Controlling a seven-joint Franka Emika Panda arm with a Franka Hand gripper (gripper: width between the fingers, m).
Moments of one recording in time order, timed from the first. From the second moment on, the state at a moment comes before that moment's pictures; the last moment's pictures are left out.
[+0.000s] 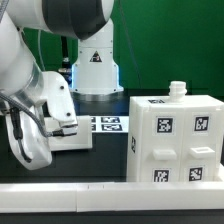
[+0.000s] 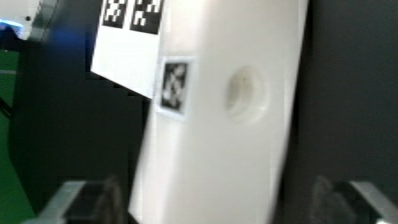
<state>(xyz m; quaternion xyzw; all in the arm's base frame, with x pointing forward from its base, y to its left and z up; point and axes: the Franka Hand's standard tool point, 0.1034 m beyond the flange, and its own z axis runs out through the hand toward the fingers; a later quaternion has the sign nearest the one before) 0.513 -0.128 0.061 0.69 -0.60 -0.37 0.18</state>
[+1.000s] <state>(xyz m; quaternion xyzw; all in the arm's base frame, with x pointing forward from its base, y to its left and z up) 0.506 -0.124 0.075 0.73 -0.52 -0.40 0.19</state>
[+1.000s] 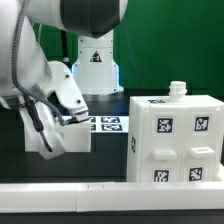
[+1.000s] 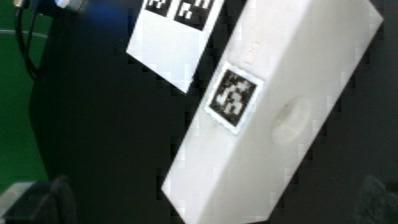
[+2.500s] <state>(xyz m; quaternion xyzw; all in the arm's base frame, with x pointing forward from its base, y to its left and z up) 0.496 -0.119 0.076 0.71 -0.70 -0.09 -0.01</state>
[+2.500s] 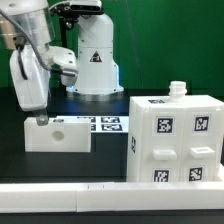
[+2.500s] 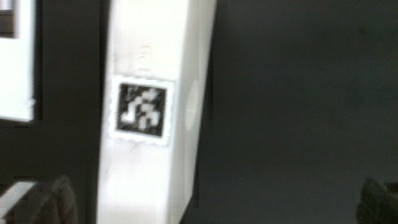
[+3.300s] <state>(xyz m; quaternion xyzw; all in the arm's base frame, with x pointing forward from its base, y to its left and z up) 0.469 -0.158 0.072 0.70 -0.70 0.10 -0.10</state>
